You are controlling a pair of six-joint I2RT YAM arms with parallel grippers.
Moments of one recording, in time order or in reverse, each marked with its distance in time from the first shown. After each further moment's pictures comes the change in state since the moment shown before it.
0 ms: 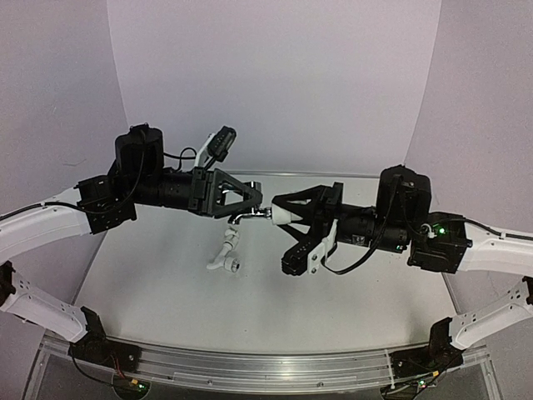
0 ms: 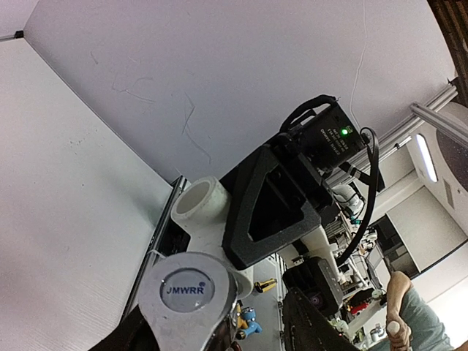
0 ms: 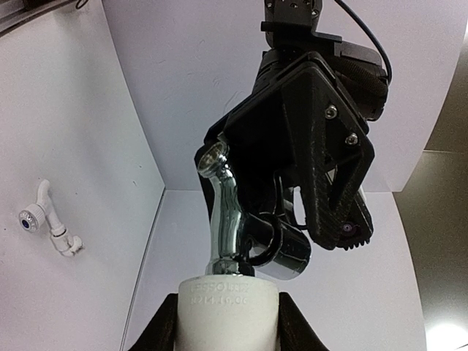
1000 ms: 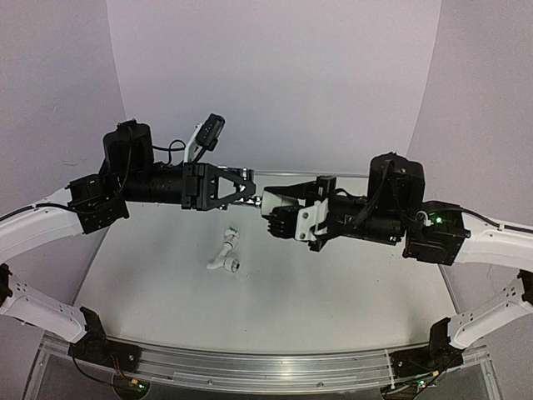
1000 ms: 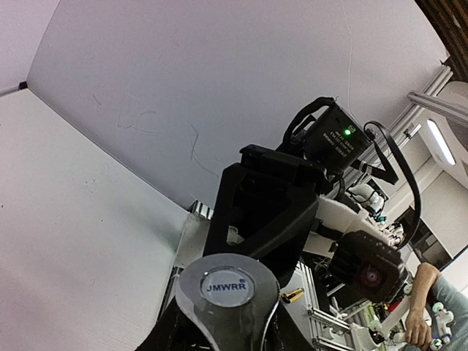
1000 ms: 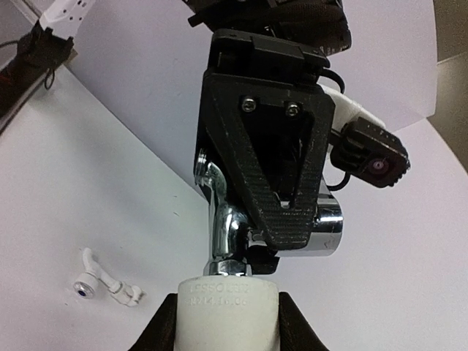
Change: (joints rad) left arm 0.007 -0.043 -0.001 0.020 -0.048 0.123; right arm 0.018 0.068 0.127 -0.073 0.040 0.477
